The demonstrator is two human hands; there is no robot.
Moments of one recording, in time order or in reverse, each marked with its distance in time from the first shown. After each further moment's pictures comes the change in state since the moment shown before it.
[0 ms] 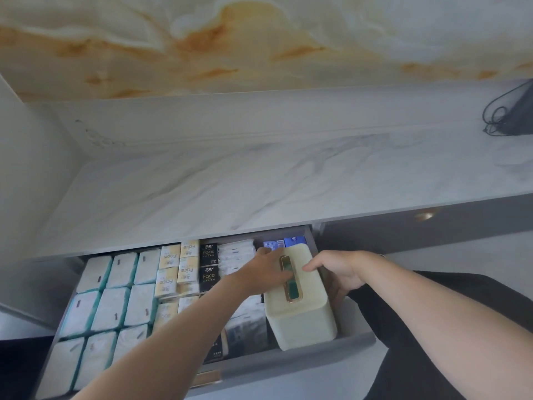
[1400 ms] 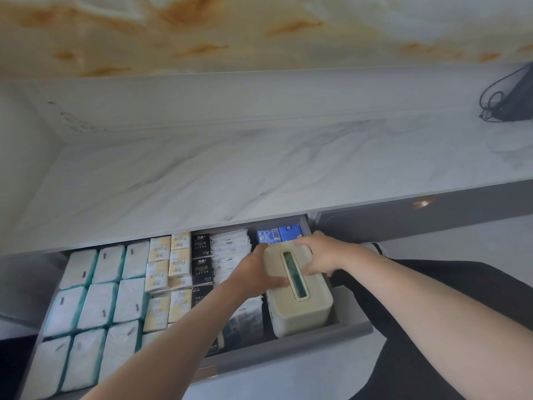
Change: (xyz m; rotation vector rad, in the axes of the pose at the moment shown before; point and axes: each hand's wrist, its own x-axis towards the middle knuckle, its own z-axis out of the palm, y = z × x) left_hand 0.008 -0.031 0.023 -0.226 0.092 -0.059; right_hand 0.001 -0.015 0.012 -0.783 0.407 -0.273
